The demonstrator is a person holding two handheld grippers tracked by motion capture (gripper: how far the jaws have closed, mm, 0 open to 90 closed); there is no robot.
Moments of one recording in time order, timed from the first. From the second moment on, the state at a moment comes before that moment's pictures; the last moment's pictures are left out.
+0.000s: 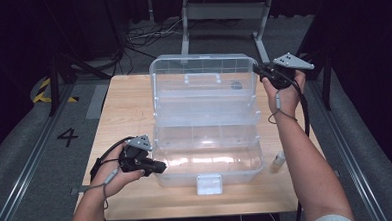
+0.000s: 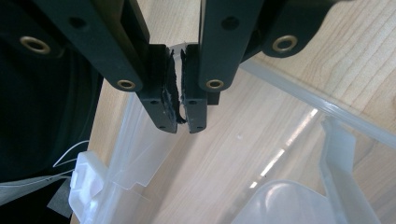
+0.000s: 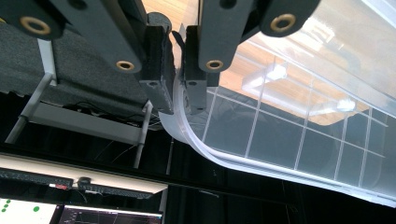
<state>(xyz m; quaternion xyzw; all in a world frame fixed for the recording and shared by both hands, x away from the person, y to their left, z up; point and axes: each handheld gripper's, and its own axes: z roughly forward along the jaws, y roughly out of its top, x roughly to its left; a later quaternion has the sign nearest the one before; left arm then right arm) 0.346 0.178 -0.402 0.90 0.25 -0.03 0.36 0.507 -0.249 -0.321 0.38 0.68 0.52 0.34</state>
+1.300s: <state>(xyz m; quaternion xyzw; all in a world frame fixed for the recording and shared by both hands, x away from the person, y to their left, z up) 0.347 0.178 -0.403 0.90 0.25 -0.04 0.36 0.547 -0.253 -0.338 0.40 0.69 0.53 0.30</state>
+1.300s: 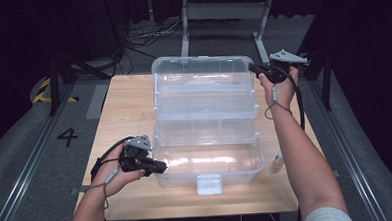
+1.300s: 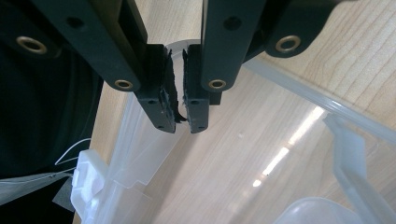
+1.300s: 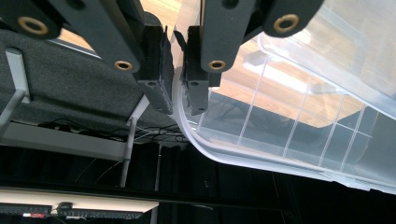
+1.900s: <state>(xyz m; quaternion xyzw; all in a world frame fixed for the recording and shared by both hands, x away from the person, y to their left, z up) 0.347 0.179 -0.404 0.90 0.24 -0.04 0.36 0.565 -0.252 -0.349 0.42 0.69 0.52 0.28</state>
